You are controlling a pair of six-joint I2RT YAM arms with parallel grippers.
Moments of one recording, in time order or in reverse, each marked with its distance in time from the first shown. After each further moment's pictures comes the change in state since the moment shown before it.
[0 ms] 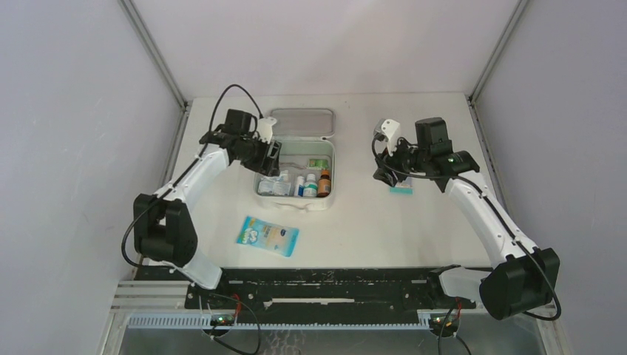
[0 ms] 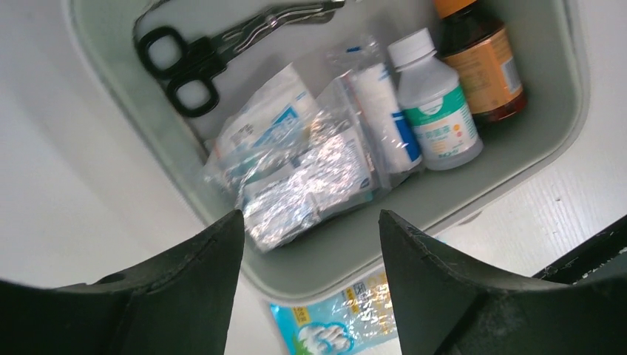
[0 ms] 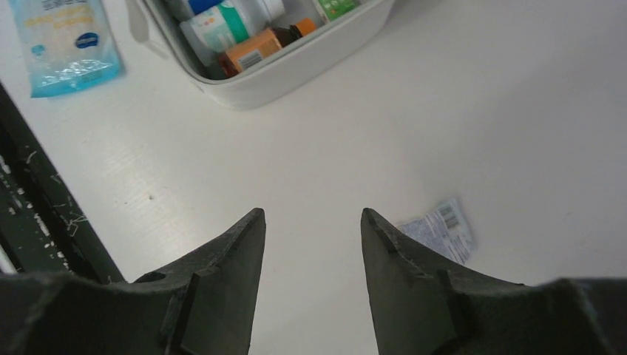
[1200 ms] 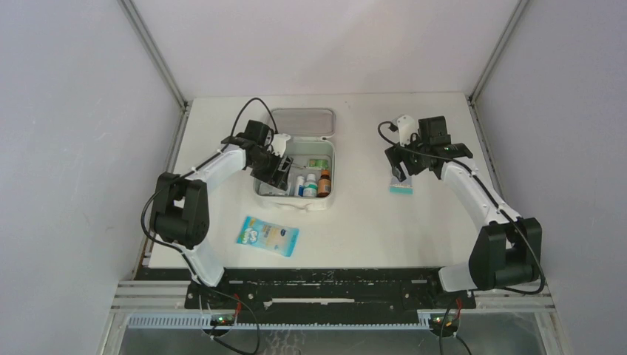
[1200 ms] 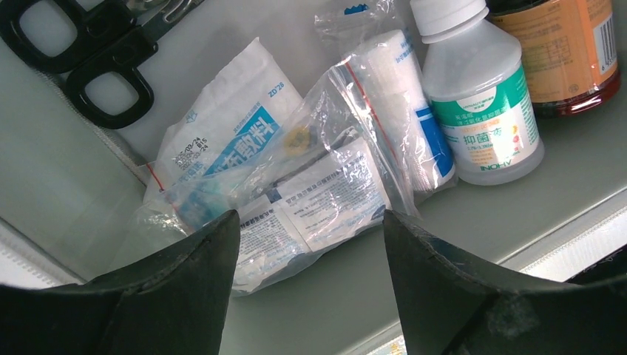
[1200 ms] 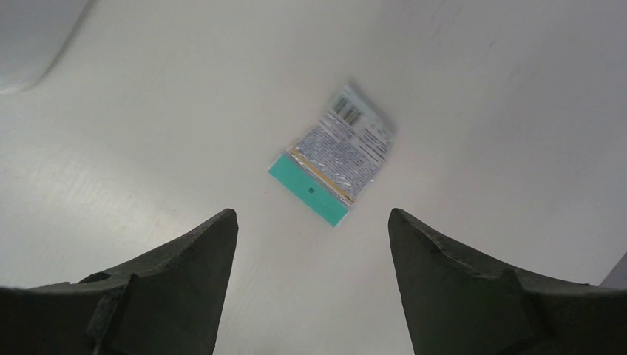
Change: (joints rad) left arm -0.081 0.170 -0.044 0.057 -0.032 0.017; right arm -0.109 0.152 -0.013 0.050 0.362 0.108
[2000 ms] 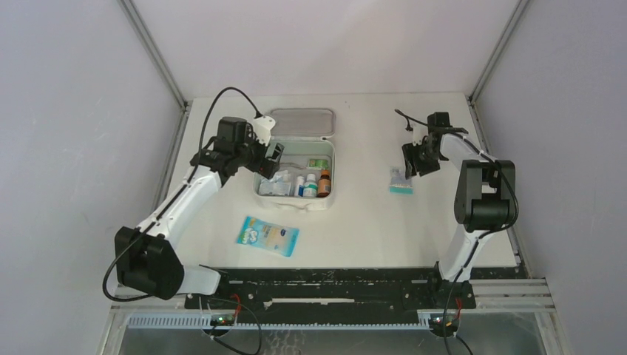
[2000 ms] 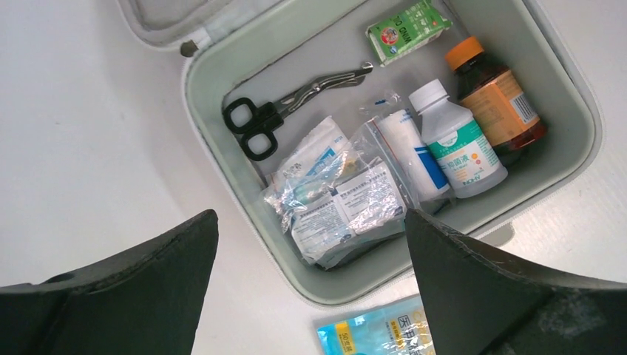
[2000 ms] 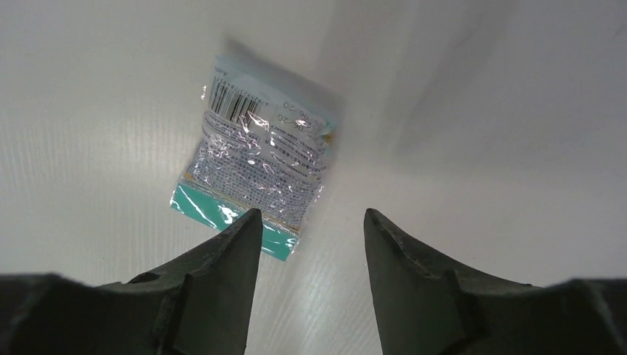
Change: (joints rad) left arm 0.000 -0.387 -0.117 0.170 -0.104 0.061; right arm -0.185 0.455 0.194 -0.073 -0.020 0.113
